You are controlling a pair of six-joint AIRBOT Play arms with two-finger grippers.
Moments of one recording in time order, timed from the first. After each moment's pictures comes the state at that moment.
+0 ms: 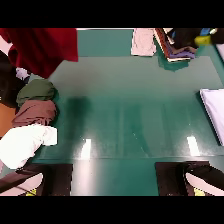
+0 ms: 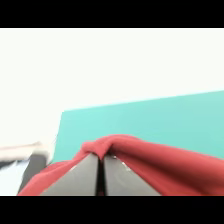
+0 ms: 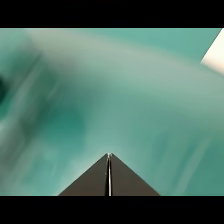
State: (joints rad) left arm -0.12 -1.15 1.80 1.73 -0.79 -1.56; right arm 0.24 -1.11 1.73 -1.30 1.15 1.54
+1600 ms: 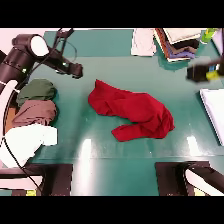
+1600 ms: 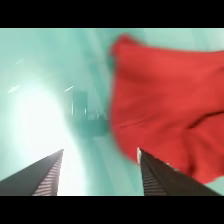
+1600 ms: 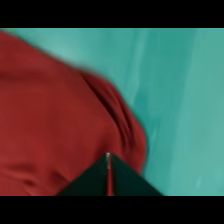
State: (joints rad) left arm -0.27 -1.45 1.59 1.43 -1.21 -1.52; right arm -0.05 -1.00 1.28 -1.42 1.44 1.58
